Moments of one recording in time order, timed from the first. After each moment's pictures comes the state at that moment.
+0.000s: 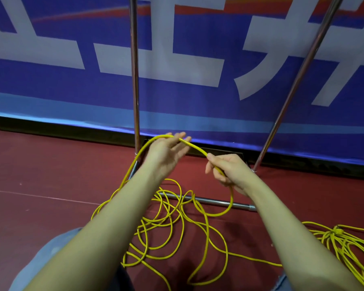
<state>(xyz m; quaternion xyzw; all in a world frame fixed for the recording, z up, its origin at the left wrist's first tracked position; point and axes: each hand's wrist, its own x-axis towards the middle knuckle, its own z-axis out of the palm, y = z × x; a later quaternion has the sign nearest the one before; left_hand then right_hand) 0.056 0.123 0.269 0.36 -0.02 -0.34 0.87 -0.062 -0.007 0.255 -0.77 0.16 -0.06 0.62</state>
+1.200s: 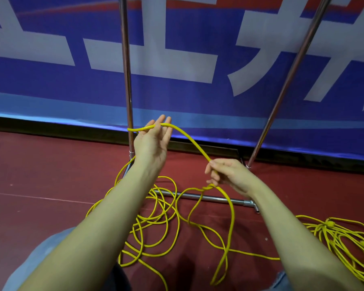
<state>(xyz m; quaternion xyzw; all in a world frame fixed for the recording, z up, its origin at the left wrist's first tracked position) 0.058 0.125 0.279 0.27 0.02 -0.22 0.94 -0.077 -0.029 0.232 -0.72 0.15 -0.02 0.67</state>
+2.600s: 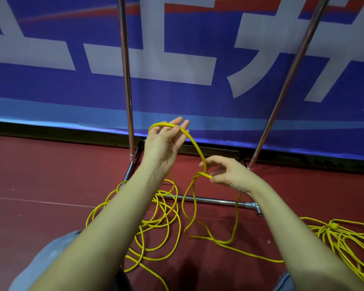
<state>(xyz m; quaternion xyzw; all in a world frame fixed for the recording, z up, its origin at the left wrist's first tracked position) 0.038 0.114 0.287 0.32 -0.09 -0.26 0.91 -0.079 -0.027 0.252 -0.84 0.11 -0.02 0.52</state>
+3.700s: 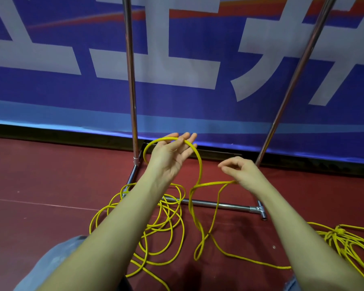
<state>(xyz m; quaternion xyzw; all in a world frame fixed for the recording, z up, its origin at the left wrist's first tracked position) 0.039 0.117 0.280 0.31 -0.03 -0.33 0.89 -0.076 -0.051 0.234 -0.84 0.18 -0.15 0.48</state>
